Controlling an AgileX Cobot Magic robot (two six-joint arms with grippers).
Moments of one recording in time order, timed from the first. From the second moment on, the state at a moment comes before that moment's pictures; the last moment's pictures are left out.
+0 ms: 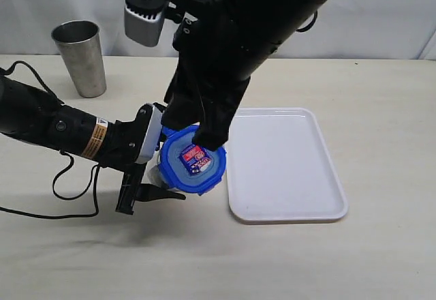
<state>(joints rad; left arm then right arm) -0.28 2.05 -0.97 1.68 -0.86 -0.22 0.70 1.65 -1.55 0.36 1.09 -0.90</state>
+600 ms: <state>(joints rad) -0.28 2.05 -0.97 1.73 -0.92 -0.23 0.80 1.81 -1.65 0.03 1.12 -0.96</state>
